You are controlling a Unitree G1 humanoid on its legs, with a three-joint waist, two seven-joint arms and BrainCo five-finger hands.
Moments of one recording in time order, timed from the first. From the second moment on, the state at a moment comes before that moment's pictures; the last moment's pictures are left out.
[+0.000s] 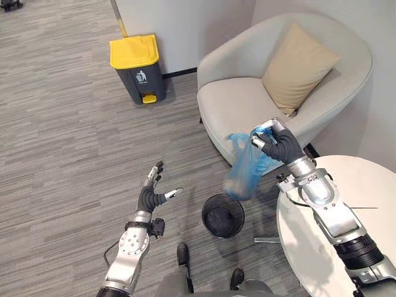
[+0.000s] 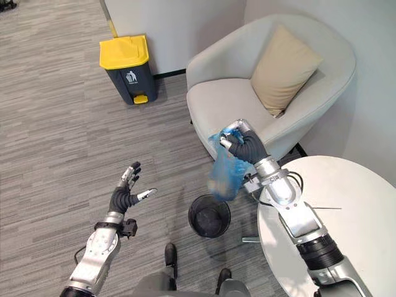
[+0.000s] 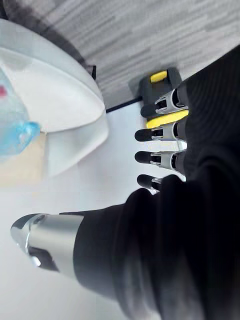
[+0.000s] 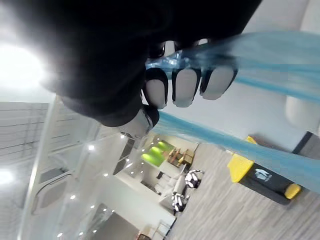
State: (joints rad) left arm 0.13 0.29 -0.16 0.01 -0.06 -0.25 0.13; right arm -0.28 -0.62 0.23 -0.19 0.13 -0.27 0.00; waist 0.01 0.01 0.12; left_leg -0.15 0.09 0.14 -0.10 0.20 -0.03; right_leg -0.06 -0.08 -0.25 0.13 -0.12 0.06
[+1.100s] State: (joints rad) left arm -0.02 0.32 -0.39 -0.11 0.09 -0.28 0.10; right arm -0.49 -0.58 0.46 -0.22 0.36 -0.27 0.10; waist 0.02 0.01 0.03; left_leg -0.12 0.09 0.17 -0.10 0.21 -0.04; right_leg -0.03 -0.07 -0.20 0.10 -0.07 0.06
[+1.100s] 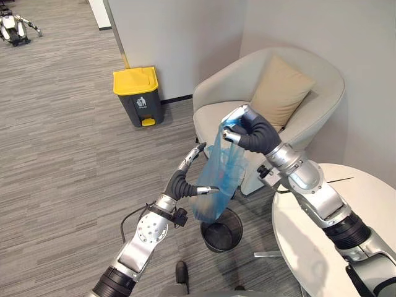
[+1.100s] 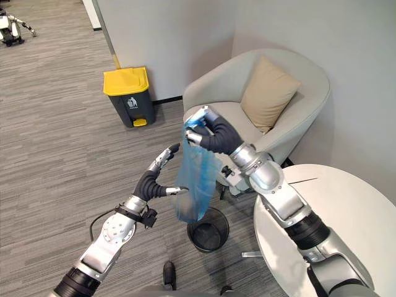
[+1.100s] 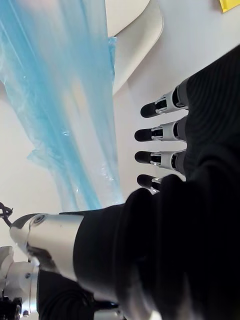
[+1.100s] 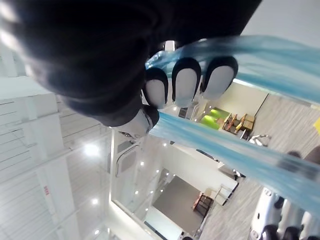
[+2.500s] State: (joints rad) left arm 0.14 0.18 -0.29 0.19 0.36 -0.22 0.24; right arm -0.56 -0.31 0.58 -0.19 0.39 -0.26 0.09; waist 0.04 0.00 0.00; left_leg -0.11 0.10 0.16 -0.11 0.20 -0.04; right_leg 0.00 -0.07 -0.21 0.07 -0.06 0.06
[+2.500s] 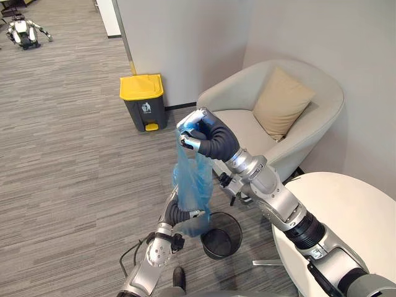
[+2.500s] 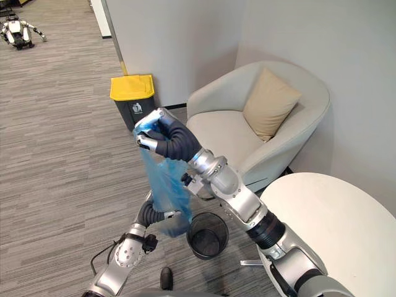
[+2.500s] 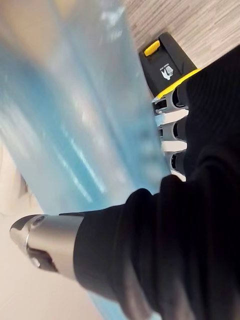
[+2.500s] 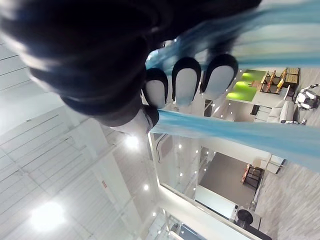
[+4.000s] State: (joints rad) left arm -0.18 0.05 -0.42 0.30 0.32 -0.12 0.33; right arm -0.49 -0.17 0.57 -0.24 0.40 -0.24 0.07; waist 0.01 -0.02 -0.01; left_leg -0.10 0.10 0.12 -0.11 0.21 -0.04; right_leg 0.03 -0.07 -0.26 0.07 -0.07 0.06
